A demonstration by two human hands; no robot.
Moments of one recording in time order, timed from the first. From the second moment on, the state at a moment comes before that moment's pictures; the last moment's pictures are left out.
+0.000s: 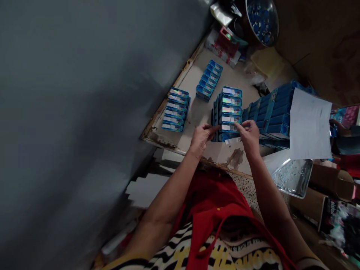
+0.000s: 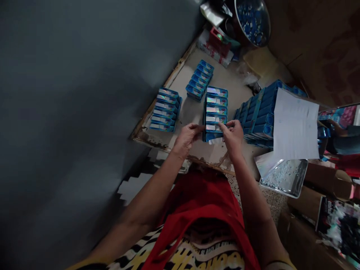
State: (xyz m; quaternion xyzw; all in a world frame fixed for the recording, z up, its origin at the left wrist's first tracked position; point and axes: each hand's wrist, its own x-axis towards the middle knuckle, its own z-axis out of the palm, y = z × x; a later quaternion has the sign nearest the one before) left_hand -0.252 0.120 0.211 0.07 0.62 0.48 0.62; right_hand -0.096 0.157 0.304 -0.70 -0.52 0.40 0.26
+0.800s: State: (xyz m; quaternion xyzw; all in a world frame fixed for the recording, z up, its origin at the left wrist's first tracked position) left_hand -0.274 0.070 0.277 0.26 0.61 0.46 0.60; right_hand -0.085 0.124 0.306 -0.65 -0.51 0.45 0.33
